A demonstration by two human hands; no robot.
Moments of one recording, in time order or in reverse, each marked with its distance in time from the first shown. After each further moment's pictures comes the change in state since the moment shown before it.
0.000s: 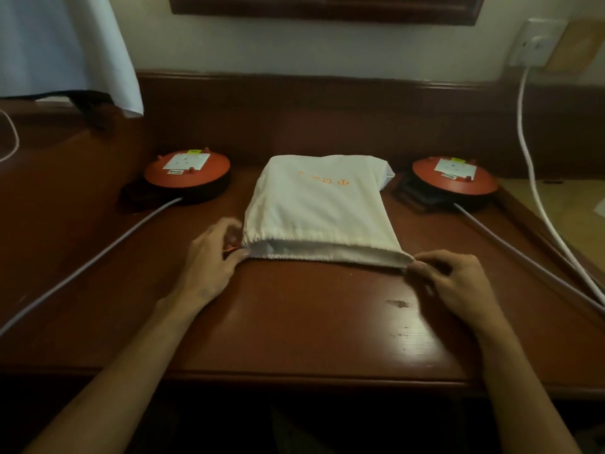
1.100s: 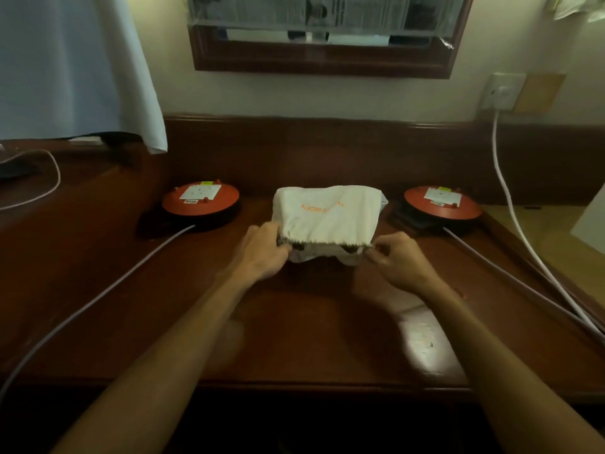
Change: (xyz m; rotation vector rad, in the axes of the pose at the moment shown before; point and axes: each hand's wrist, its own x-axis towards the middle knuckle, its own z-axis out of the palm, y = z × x) left_hand 0.042 0.081 -0.008 0.092 -0.220 -0.100; right_hand 0.030 -0.089 0.021 -0.161 -0.092 -0.148
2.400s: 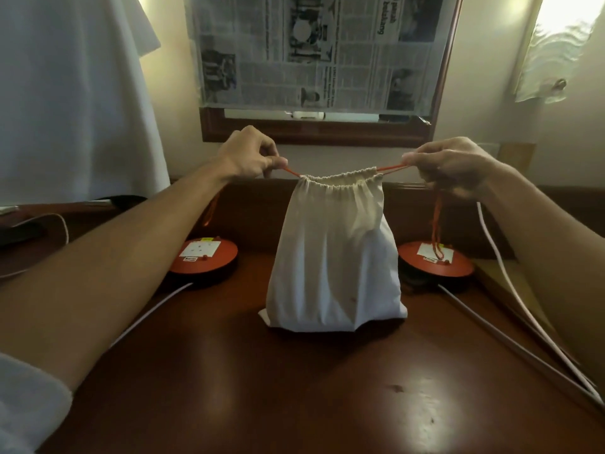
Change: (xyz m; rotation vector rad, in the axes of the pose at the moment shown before) left_hand 0.116 0.086 -0.186 0.023 0.184 0.433; right_hand 0.113 -0.063 -0.210 0.552 0.057 0.004
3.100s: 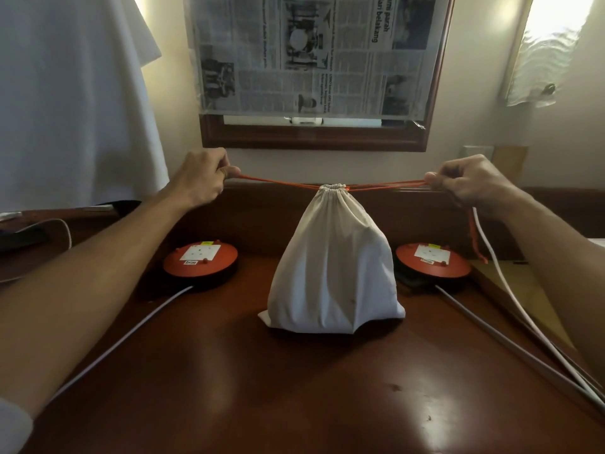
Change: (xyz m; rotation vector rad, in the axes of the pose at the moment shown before) left_hand -0.038 -0.053 -0.012 0.127 0.225 -0.063; right_hand -0.012 0.036 -0.027 -0.347 0.141 -0.128
